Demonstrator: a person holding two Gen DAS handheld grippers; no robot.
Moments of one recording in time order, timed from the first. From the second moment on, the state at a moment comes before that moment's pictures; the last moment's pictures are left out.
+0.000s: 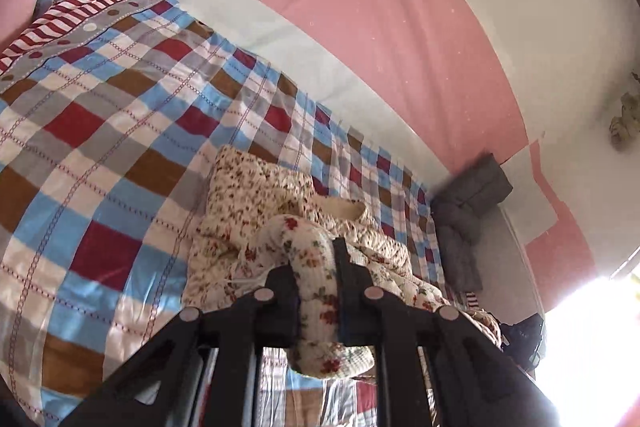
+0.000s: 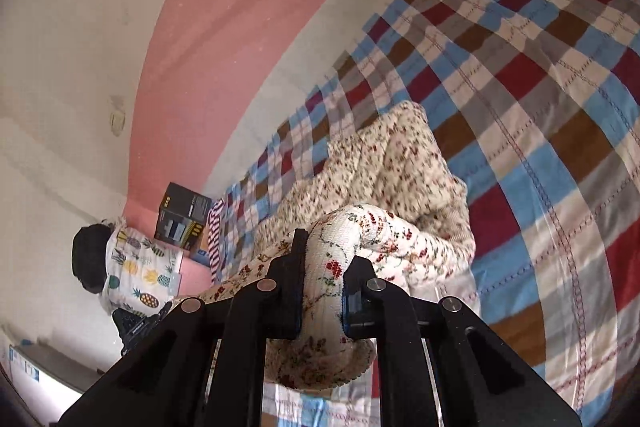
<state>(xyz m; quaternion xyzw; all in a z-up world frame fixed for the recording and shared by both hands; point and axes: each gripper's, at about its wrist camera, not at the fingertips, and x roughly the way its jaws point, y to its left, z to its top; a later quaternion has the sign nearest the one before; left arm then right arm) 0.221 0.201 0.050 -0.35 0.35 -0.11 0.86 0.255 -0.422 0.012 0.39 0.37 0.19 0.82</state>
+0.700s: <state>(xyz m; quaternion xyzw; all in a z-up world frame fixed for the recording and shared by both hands) 0.452 0.204 -0.107 -0.36 0.45 0.01 0.81 0.500 -0.394 -0.126 0.41 0.47 0.07 0.78</state>
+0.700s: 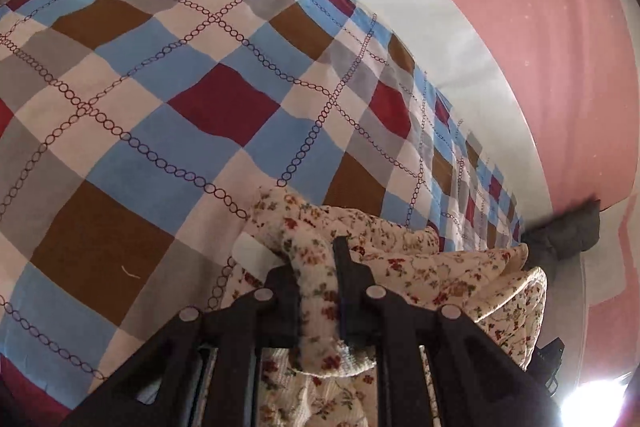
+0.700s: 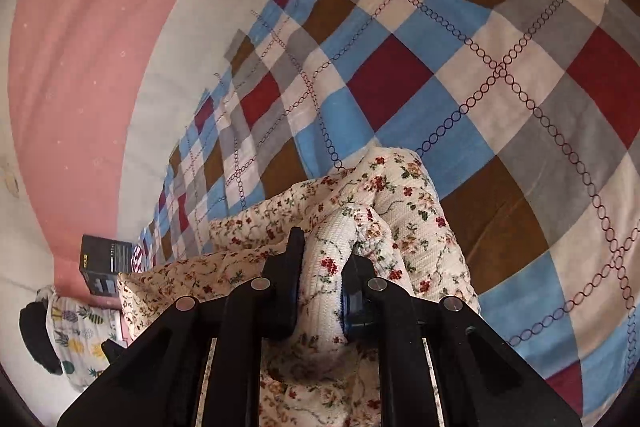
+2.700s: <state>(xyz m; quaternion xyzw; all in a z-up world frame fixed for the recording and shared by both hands) 0.397 0.070 -0.045 -0.08 0.39 -0.01 0.92 0.405 -0.190 -0.051 0.03 0.36 0.16 0.92</state>
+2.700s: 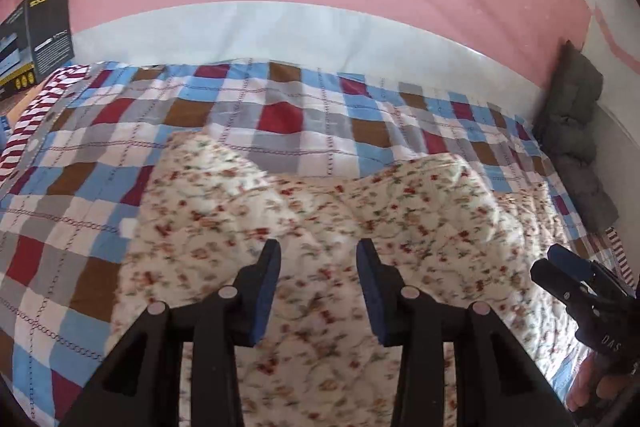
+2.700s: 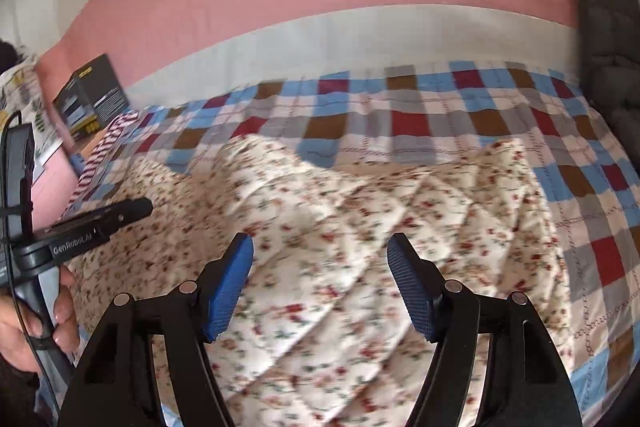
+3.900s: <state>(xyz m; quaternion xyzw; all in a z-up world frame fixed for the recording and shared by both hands) 0.395 0.046 -0.048 -0.03 0.40 -0.06 0.92 0.426 -0.220 -0.057 0.02 0.38 0.14 0.91</state>
